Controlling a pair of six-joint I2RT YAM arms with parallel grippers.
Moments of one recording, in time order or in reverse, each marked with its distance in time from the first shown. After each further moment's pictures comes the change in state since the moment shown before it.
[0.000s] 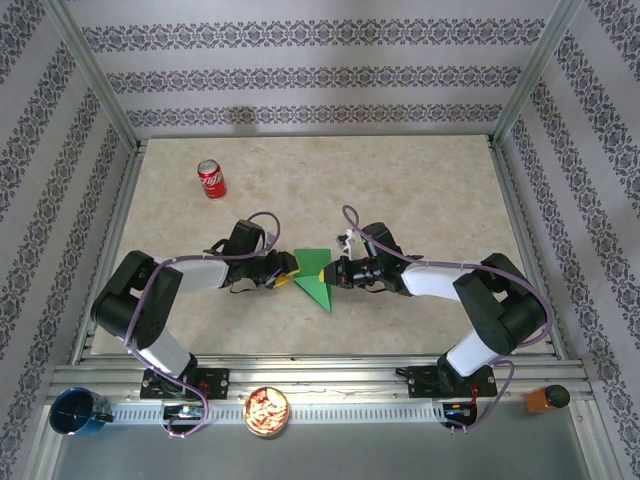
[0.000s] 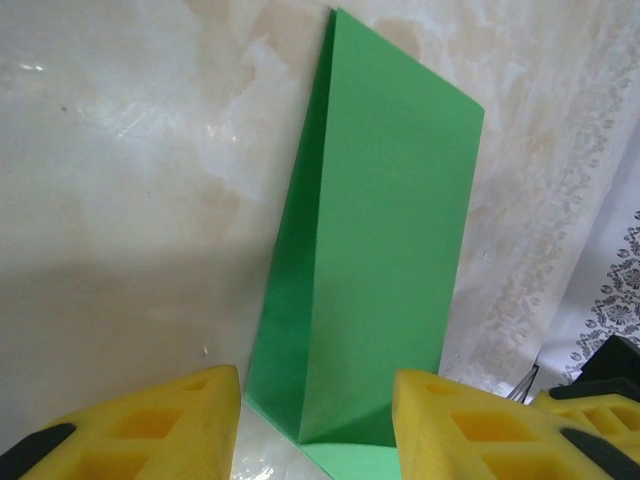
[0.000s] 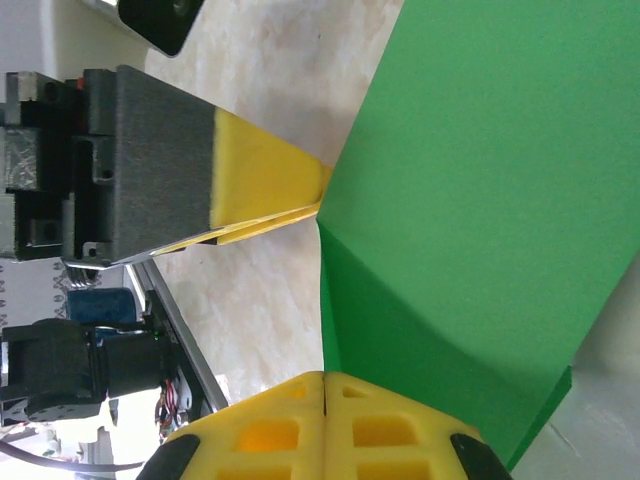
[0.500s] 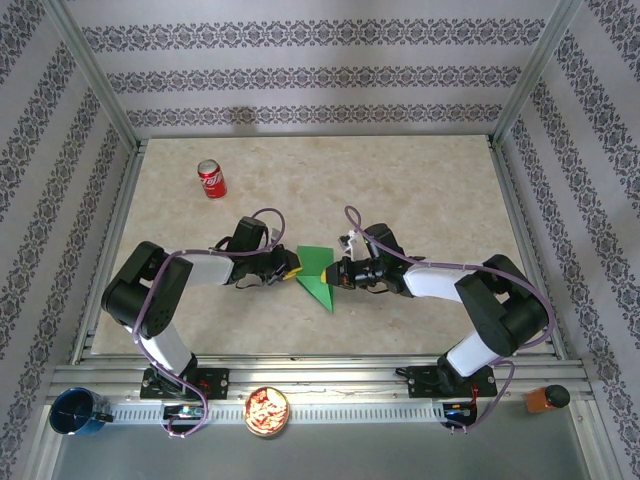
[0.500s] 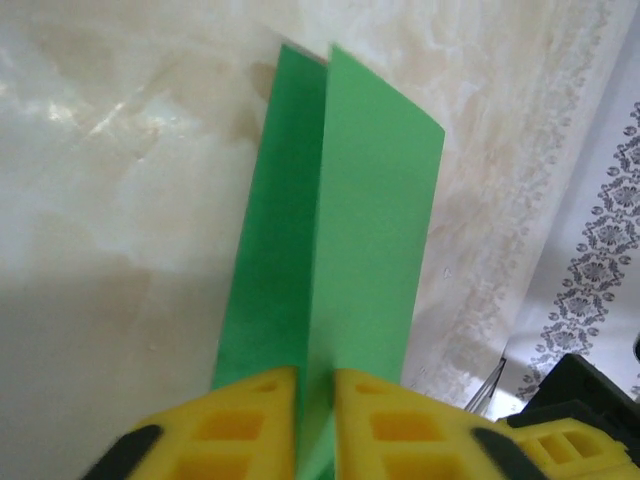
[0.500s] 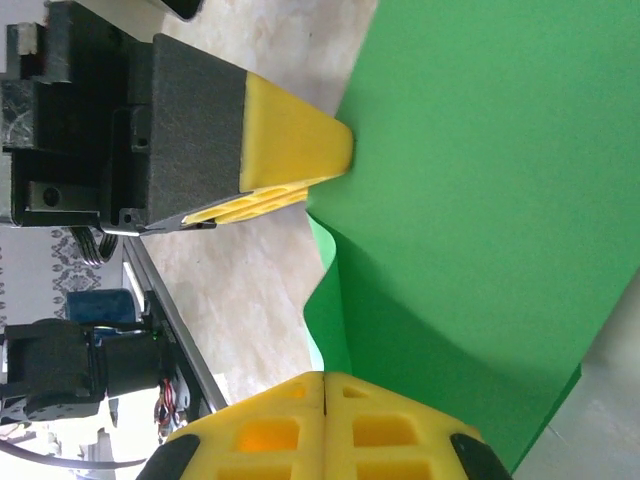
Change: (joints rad) left arm 0.000 0.071 0.024 0.123 0.045 -0.039; right arm -0.012 -0.010 -0.019 0.001 -0.002 -0.001
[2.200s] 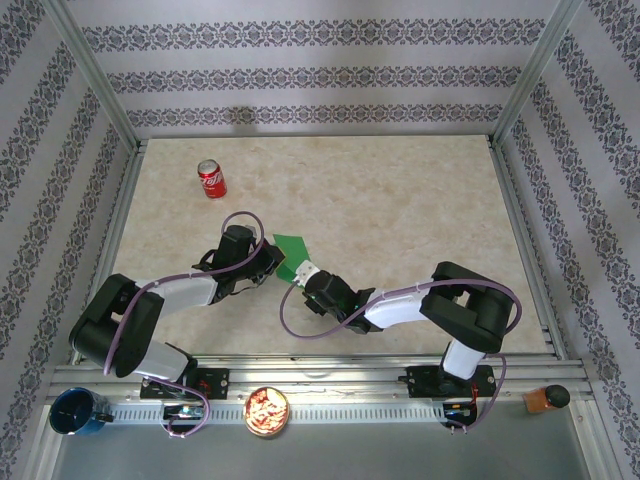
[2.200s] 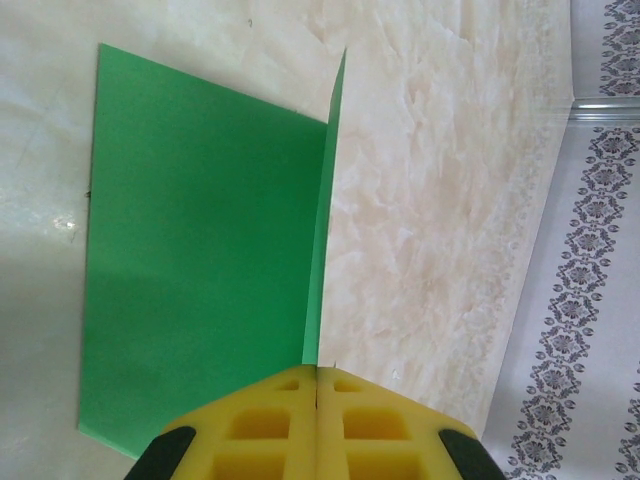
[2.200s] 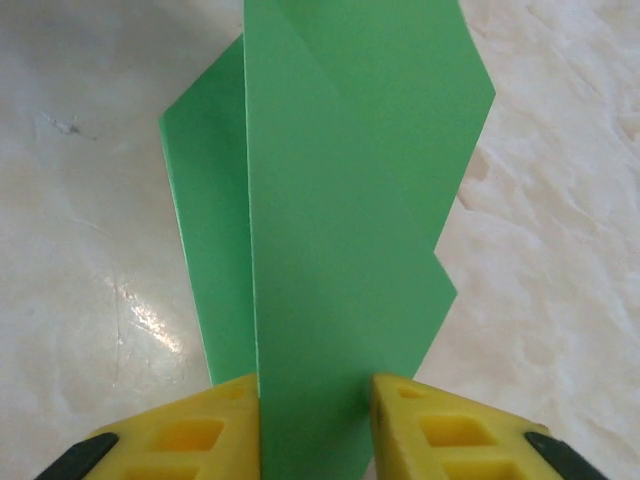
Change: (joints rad) left arm -0.022 -0.255 -0.163 0.090 -0.324 -0.202; right arm 0.505 0.142 0.050 0.068 1.107 -0.738
